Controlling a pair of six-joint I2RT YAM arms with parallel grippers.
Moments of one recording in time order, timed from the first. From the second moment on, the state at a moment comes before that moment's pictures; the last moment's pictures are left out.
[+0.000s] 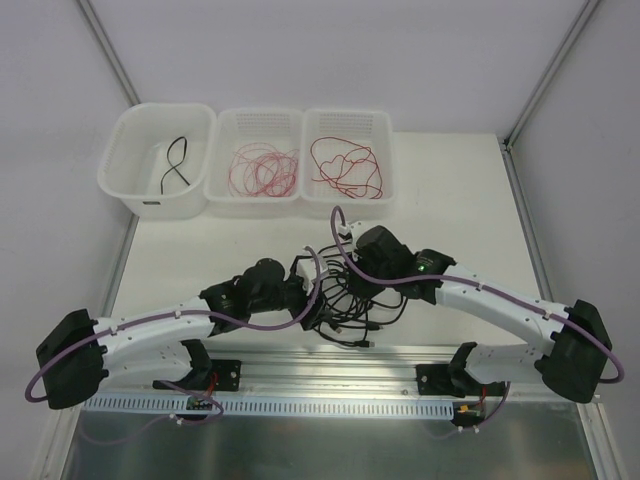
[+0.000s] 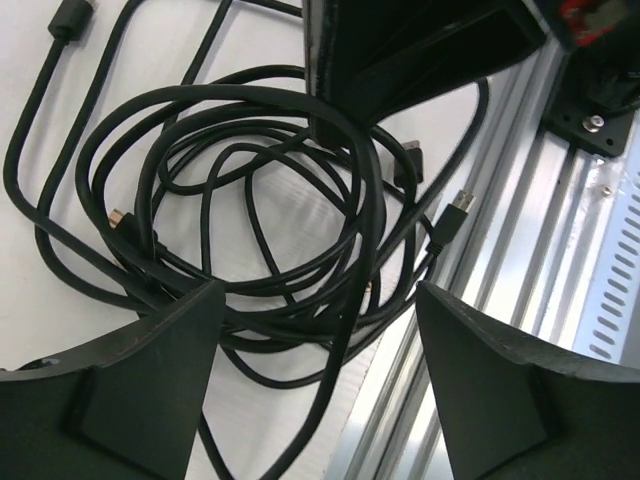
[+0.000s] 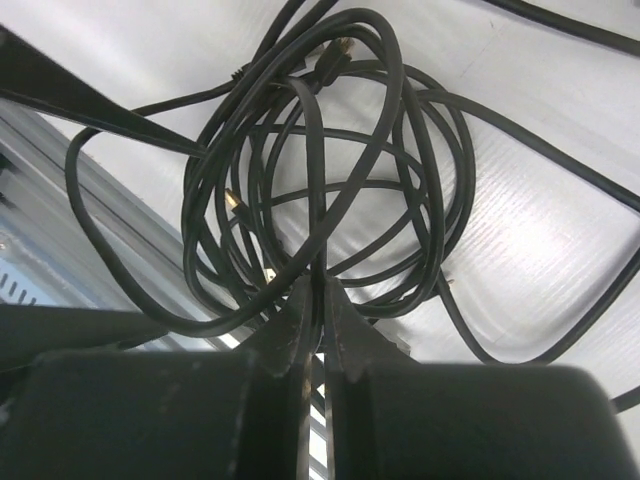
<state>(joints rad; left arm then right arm) -1.00 1.00 0.49 0.06 0.19 -0.09 0.95 1.23 0.92 -0.57 0.00 0.34</state>
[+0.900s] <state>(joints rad) -1.00 0.57 0.46 -0.09 -0.50 -0.25 0.64 0.86 0.67 -0.68 0.13 0.36</state>
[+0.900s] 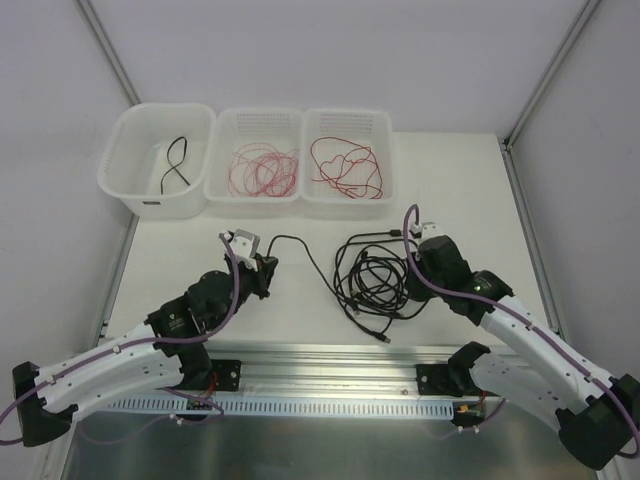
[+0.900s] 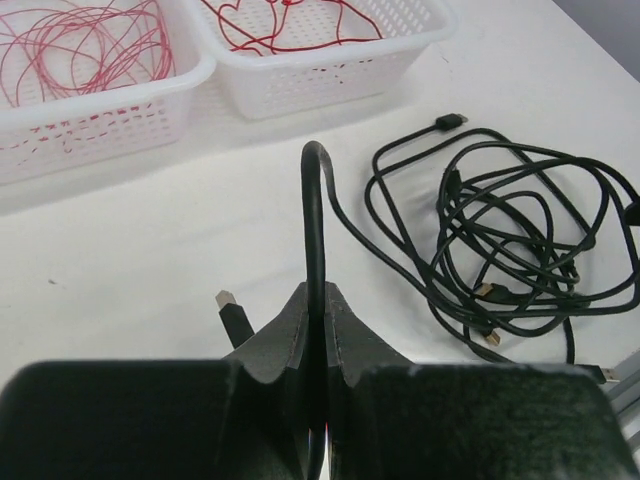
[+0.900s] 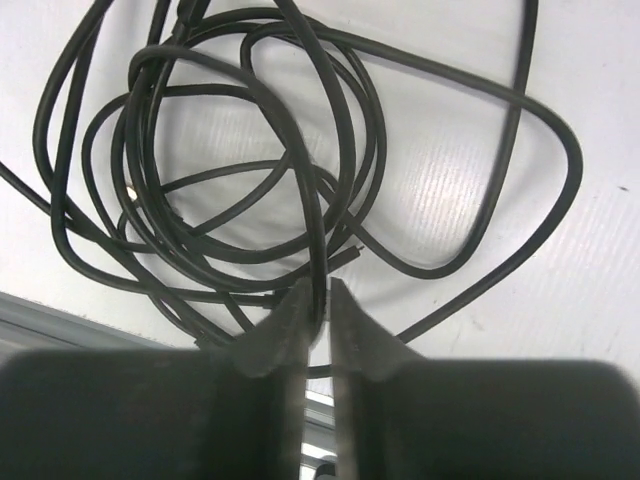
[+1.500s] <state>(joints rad) -1.00 0.70 0.80 -0.22 -0.25 -0.28 0.82 0.99 0.84 -0.56 -0.05 0.28</state>
